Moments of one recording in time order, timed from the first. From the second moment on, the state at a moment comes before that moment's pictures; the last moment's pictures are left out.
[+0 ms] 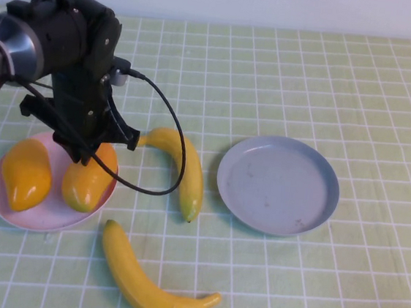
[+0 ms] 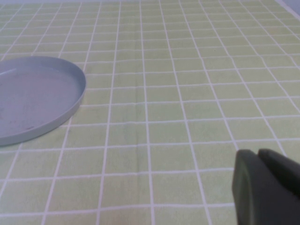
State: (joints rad) right arm -0.01 -0.01 0.02 0.15 0.35 -0.10; left arm -0.41 1.92 -1.57 0.21 1.21 -0.25
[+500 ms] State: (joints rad) right arm -0.01 -0.01 0.02 0.15 0.35 -0.10; left arm -0.46 1.38 -1.19 0.21 1.03 -0.27
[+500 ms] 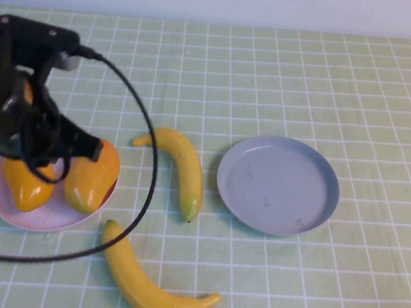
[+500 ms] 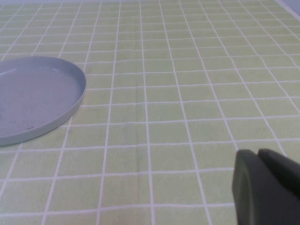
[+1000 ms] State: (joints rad) right arm -0.01 -0.01 0.02 0.15 0.35 -0.10; left arm -0.46 0.87 -0.52 0.17 0.52 -0.38
